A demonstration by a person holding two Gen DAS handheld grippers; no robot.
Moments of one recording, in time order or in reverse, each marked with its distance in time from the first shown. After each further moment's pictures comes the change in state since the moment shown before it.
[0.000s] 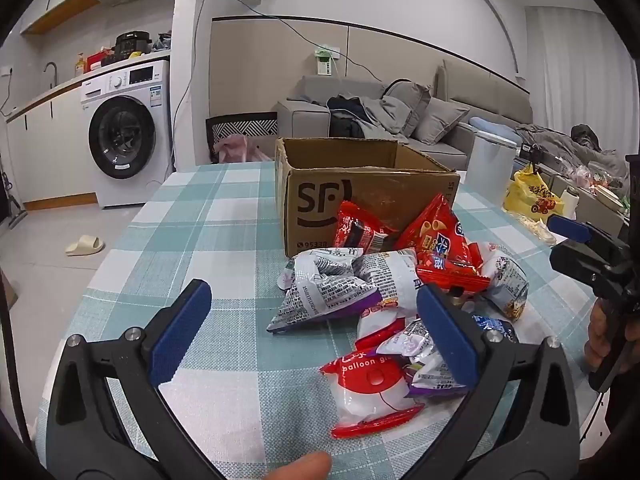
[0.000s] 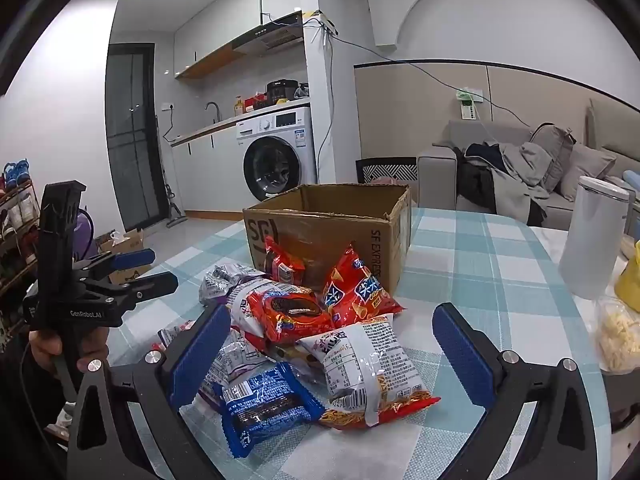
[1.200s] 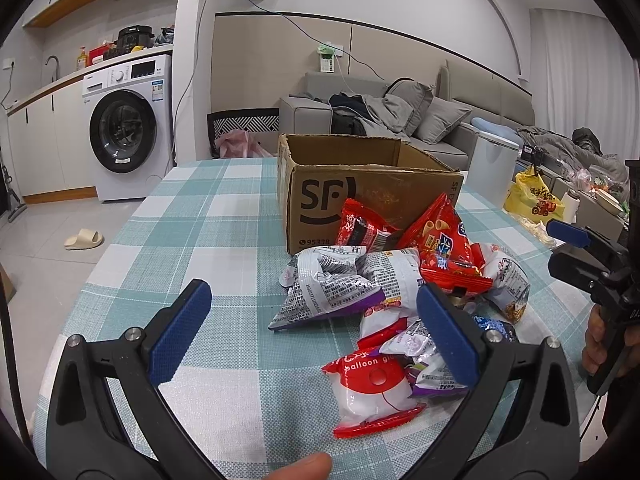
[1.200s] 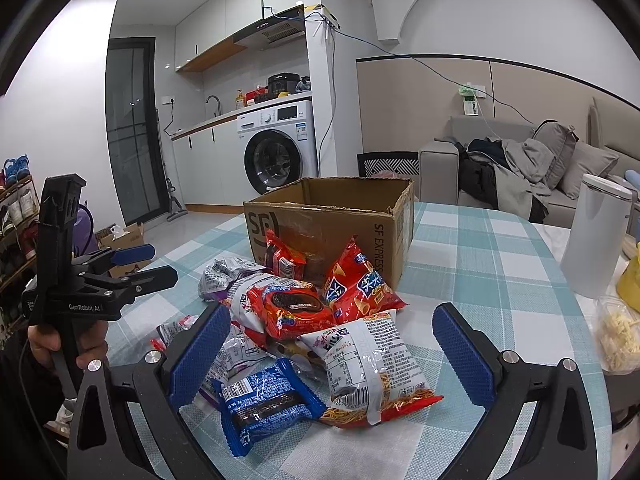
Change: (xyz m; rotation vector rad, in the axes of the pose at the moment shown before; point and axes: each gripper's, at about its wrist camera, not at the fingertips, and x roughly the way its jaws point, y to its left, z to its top) left arm 0.003 0.004 0.000 -0.019 0.014 -0.003; right arm 0.005 0.004 -0.002 0.001 0.014 0.000
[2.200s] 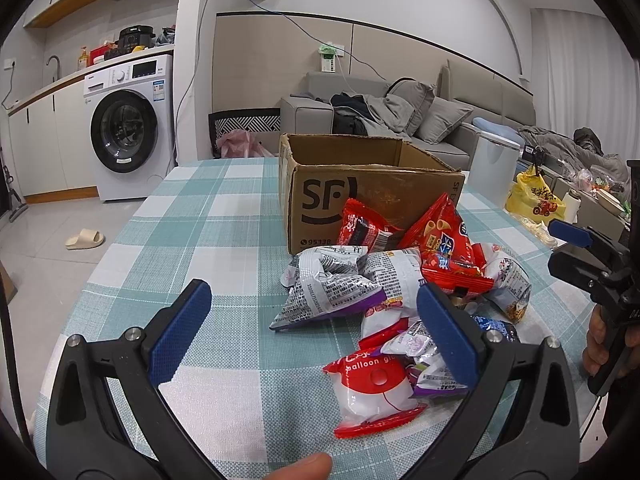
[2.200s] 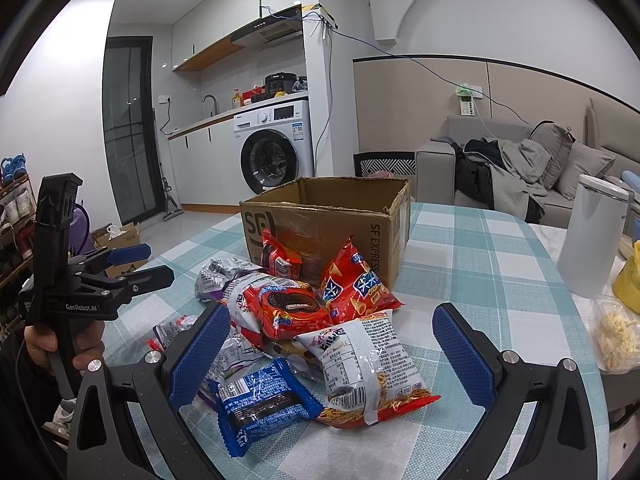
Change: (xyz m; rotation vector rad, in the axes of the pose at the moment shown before) left arm 0.000 0.001 0.000 -0.005 0.000 0.002; right arm 0.001 -0.001 0.001 0.001 0.001 -0.016
